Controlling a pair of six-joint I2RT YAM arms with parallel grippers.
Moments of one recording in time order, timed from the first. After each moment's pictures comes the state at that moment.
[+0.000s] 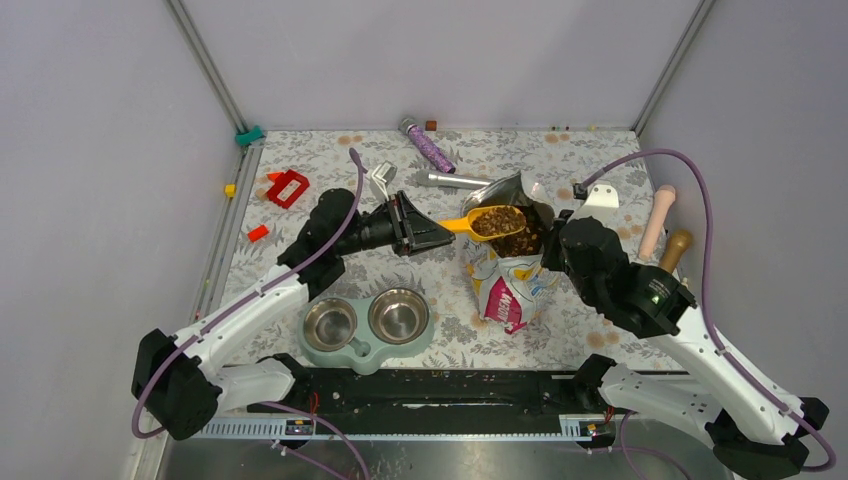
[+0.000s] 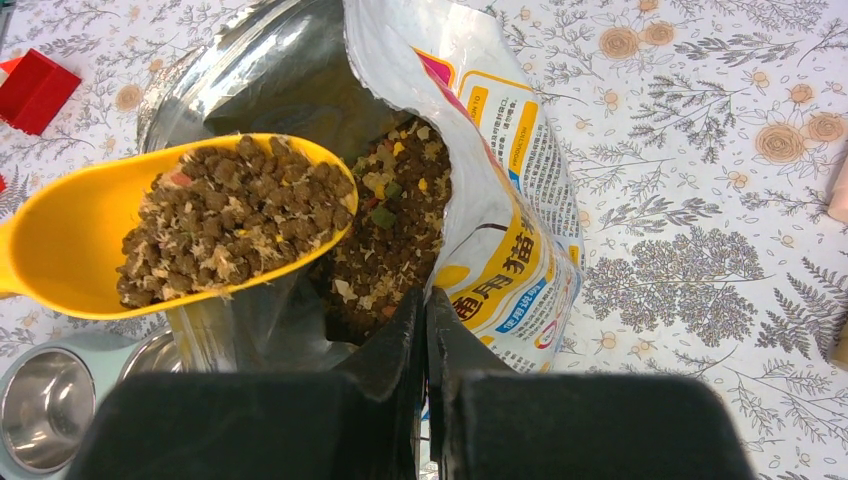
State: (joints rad) left arm -0.65 1.14 0.90 0.14 0.59 -1.20; right arm 0.81 0.83 1.11 -0.83 0.62 0.55
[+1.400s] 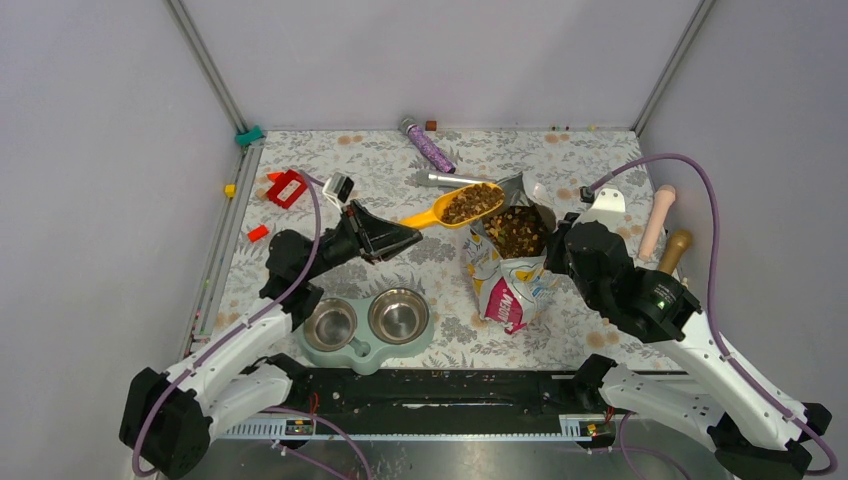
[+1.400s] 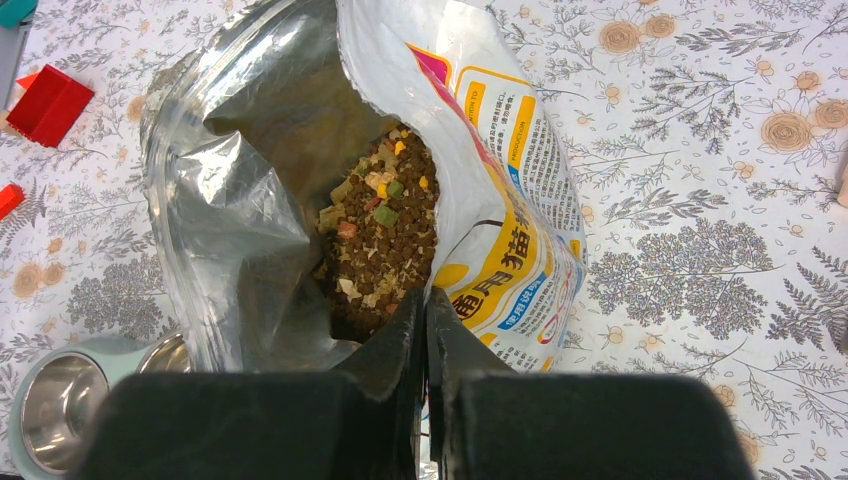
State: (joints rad) left arm -0.51 0.96 0.56 0.74 0.66 -1.55; right arm 0.81 0.80 1.10 -0.84 0.63 0.58
